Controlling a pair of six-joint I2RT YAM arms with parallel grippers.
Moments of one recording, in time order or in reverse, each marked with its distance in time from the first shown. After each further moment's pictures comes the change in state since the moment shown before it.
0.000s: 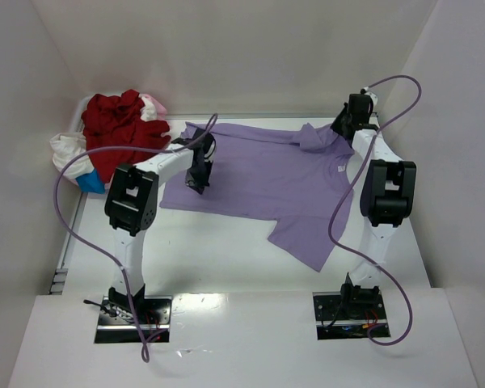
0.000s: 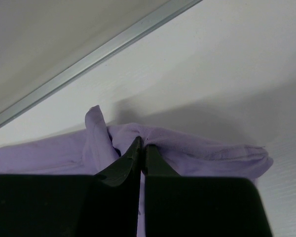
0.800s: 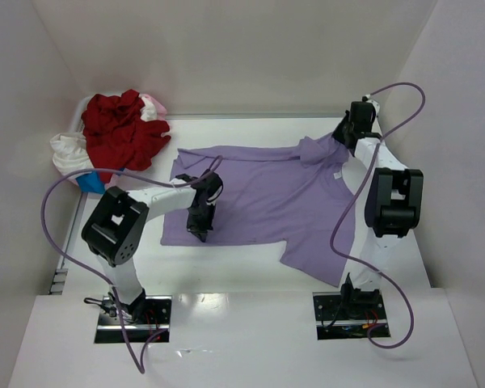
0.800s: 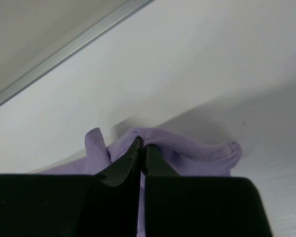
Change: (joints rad) left arm -0.202 -0.322 -0.511 -0.018 0.086 -0.260; right arm 0.000 -0.130 -0.172 0.023 -0.002 -0.001
